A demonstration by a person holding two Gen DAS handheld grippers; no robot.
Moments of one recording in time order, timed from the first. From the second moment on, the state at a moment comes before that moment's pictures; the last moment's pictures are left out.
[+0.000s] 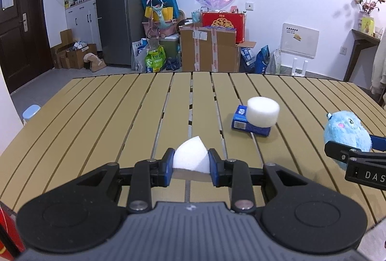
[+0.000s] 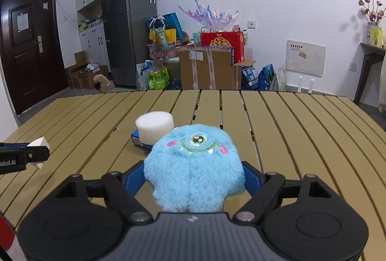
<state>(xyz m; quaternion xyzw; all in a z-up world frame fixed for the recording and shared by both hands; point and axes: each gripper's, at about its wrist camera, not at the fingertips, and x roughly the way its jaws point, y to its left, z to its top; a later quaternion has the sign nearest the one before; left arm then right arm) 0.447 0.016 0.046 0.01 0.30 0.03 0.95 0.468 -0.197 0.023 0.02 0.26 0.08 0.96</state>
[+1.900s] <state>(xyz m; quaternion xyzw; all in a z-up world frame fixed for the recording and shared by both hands) 0.166 -0.014 -0.040 0.02 0.36 -0.06 0.93 0.139 -0.219 -0.050 0.01 0.30 0.12 0.95</state>
